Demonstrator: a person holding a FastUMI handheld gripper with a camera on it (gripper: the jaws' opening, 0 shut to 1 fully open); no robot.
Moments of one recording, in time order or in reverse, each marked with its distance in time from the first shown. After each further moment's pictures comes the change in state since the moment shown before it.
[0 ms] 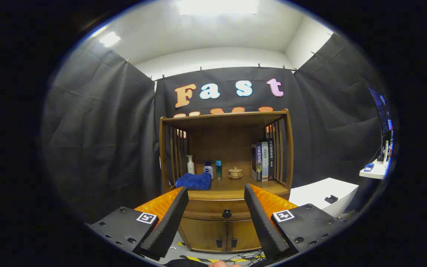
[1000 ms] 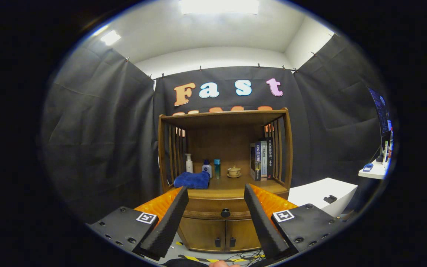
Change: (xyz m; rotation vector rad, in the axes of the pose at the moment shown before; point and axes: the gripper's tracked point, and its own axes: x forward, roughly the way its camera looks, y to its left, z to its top) arm 0.000 0.000 -0.010 -0.009 -0.001 -0.006
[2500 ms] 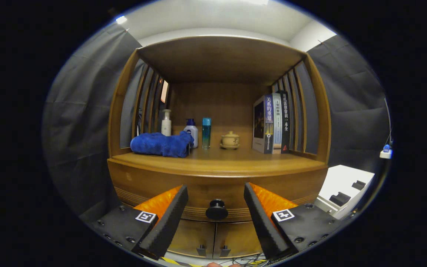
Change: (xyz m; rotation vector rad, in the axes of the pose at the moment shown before) arm 0.233 -0.047 -0.232 -0.064 0.164 -0.079
